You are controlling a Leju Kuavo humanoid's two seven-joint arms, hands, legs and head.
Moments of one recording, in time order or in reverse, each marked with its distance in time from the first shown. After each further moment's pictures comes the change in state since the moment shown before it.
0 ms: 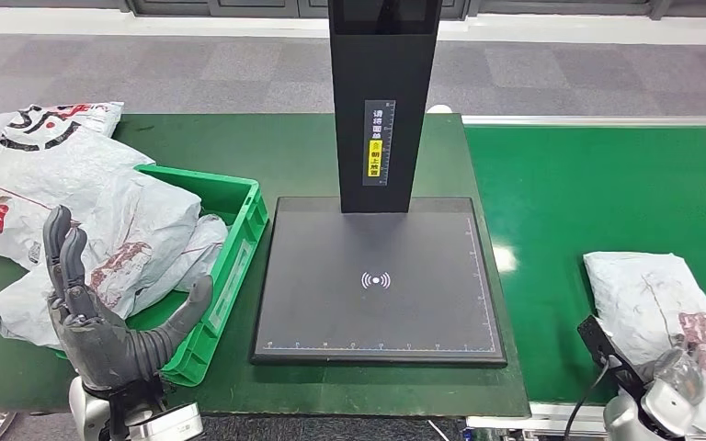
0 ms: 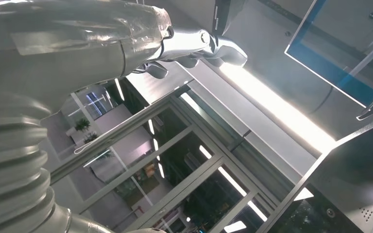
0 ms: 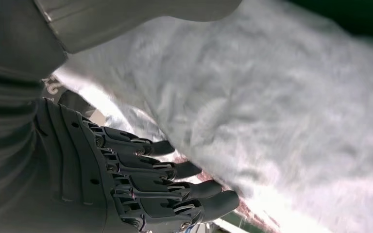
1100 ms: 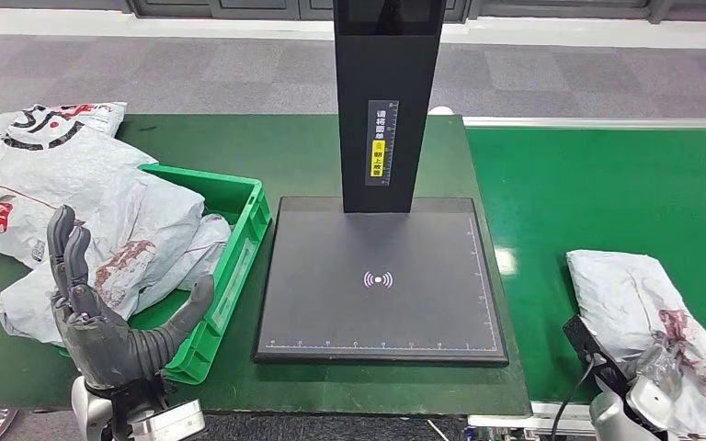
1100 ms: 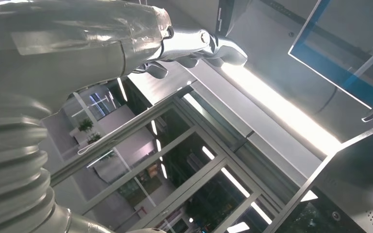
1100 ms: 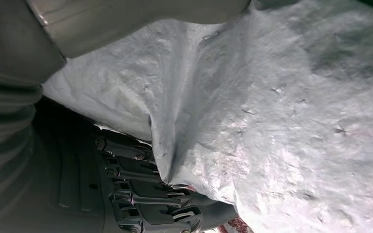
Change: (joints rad) left arm 0.001 0.000 0.000 0.011 -0.003 0.008 0.009; right arm -0.051 0.001 0.000 0.127 0.000 -0.041 -0.015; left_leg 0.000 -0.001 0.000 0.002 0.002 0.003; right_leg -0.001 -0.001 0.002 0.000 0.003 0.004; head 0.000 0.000
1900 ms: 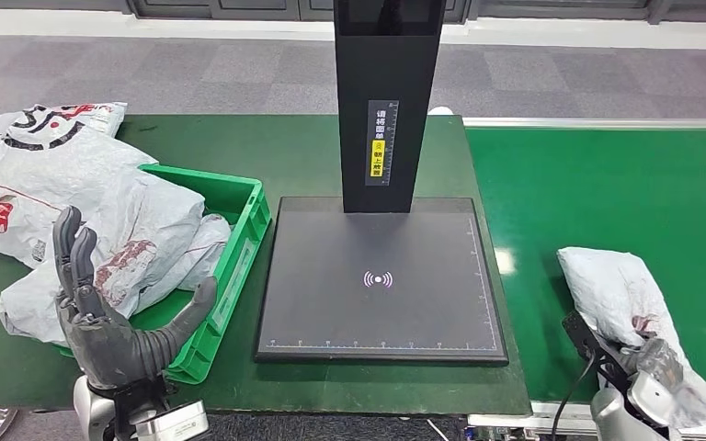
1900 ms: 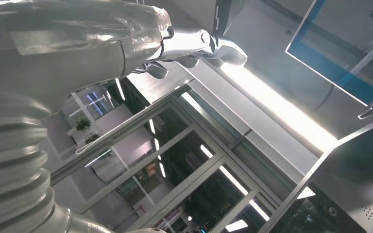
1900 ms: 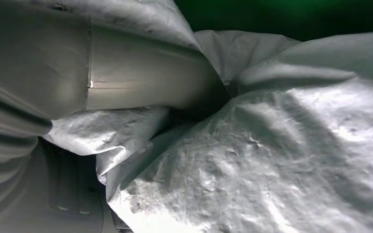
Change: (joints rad) left arm 0.000 -0.002 0.000 0.005 -0.004 -0.010 -0.010; right arm -0.015 0.002 0.000 0.012 0.000 0.011 -0.041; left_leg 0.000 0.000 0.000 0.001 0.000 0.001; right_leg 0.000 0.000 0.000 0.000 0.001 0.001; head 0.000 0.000
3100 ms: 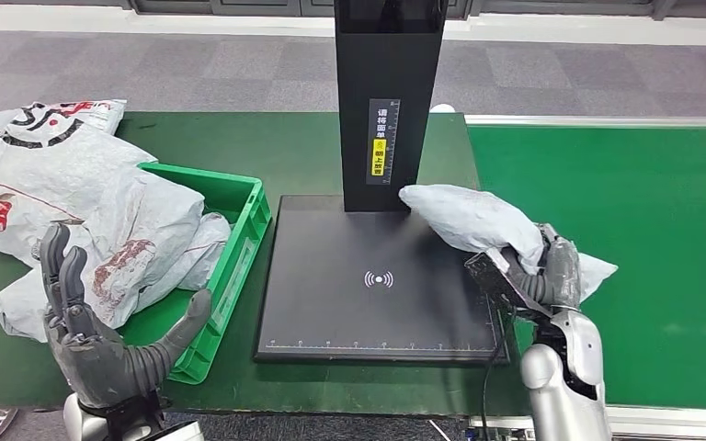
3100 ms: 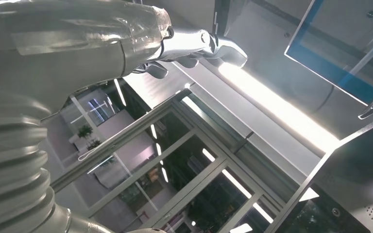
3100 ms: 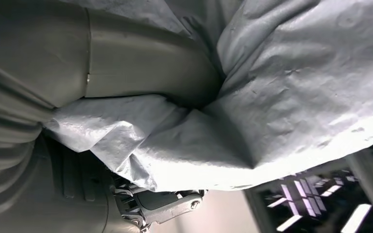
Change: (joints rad) left arm 0.057 0.002 0.000 -0.047 -0.031 0.020 -0.004; right arm 0.114 0.198 0.458 -0.650 -0.376 -0.049 -0.359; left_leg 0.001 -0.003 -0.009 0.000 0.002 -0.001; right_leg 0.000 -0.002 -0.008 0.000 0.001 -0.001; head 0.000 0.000
